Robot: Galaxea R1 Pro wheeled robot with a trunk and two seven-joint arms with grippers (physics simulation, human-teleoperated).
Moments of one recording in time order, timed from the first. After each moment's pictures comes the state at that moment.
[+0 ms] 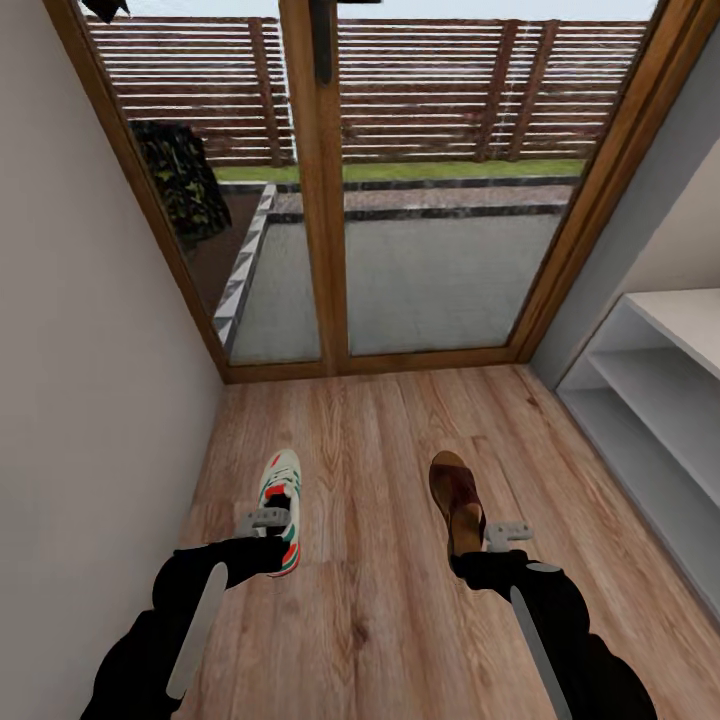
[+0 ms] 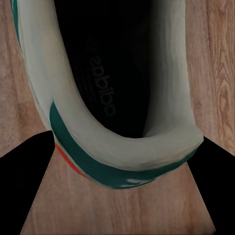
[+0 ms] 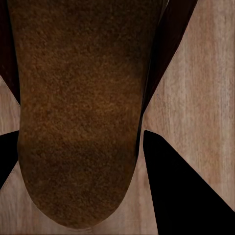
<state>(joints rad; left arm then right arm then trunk) -0.32 -0.06 -0.06 -1.49 0.16 0.96 0.01 -0.26 0.00 0.05 -1.51 0.00 0.90 0.00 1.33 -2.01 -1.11</state>
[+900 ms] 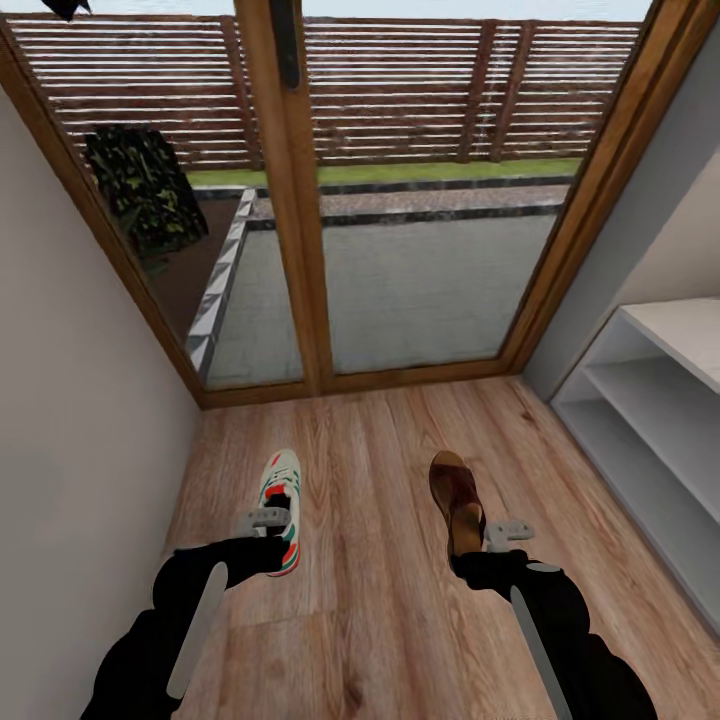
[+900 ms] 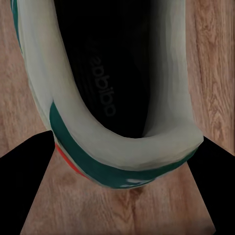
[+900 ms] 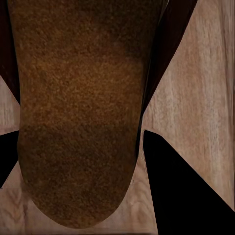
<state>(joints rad) -0.32 -0.06 -0.06 -1.49 0.16 0.96 0.01 -0.26 0.00 0.05 -1.51 0.00 0.90 0.00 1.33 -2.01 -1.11</state>
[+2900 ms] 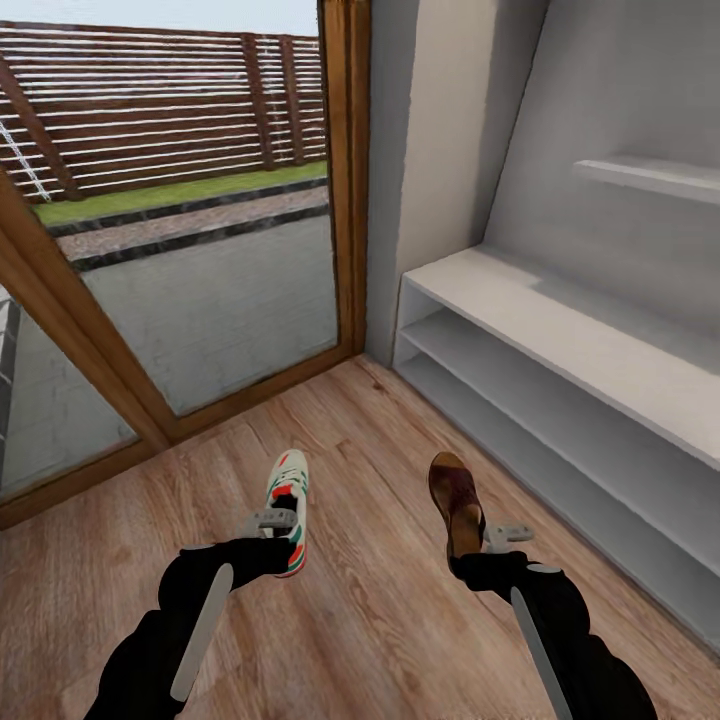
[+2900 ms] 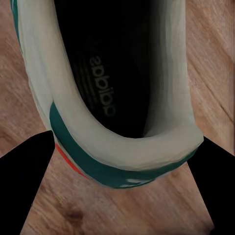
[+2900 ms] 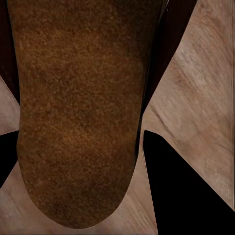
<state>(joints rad) -0.32 -0.06 -0.09 -1.49 0.17 0.96 0.01 -0.25 0.00 0.05 -1.51 0.00 0.90 0.00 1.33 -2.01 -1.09</state>
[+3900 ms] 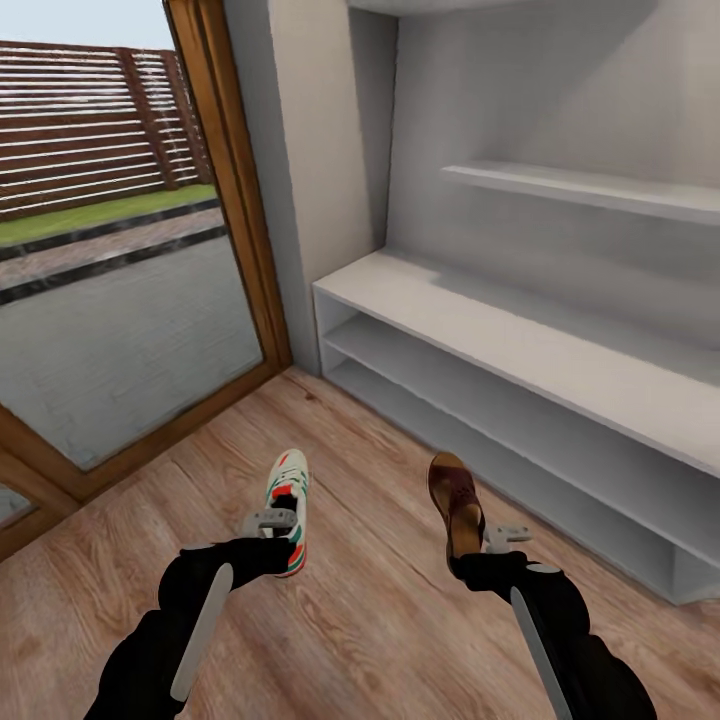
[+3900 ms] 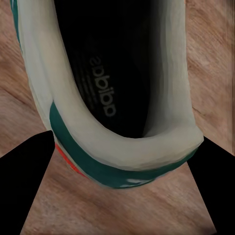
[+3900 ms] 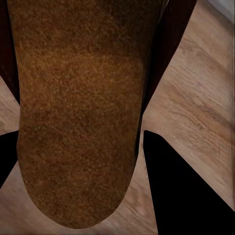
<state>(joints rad) -0.32 -0.06 -0.09 -1.49 0.16 0.96 0.01 -0.25 0.00 0.05 -1.51 0.00 0.90 0.00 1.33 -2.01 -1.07</state>
